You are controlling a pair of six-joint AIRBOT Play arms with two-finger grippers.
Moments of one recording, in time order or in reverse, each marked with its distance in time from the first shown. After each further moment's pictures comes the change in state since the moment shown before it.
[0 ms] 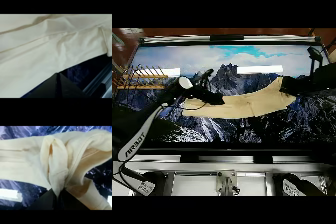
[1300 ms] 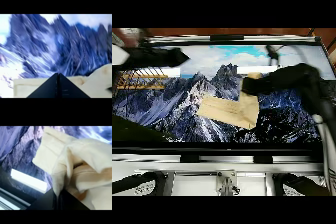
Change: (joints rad) left arm 0.320 0.457 0.154 0.251 -0.023 -0.150; right arm 0.446 -0.155 0.000 0.111 0.293 0.108
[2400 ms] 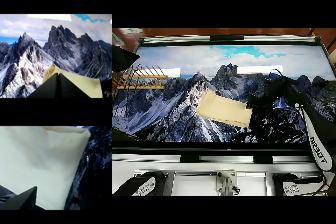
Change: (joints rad) left arm 0.234 0.286 -0.104 0.061 -0.171 -0.009; right arm -0.203 -0.249 -0.102 -0.053 -0.155 -0.012
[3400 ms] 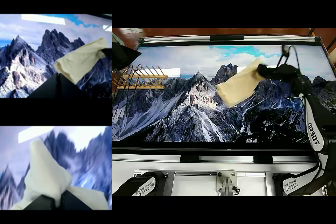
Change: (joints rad) left arm -0.017 0.000 -0.001 -0.035 0.037 -0.041; right arm -0.132 -0.166 0.259 0.392 0.715 -0.430
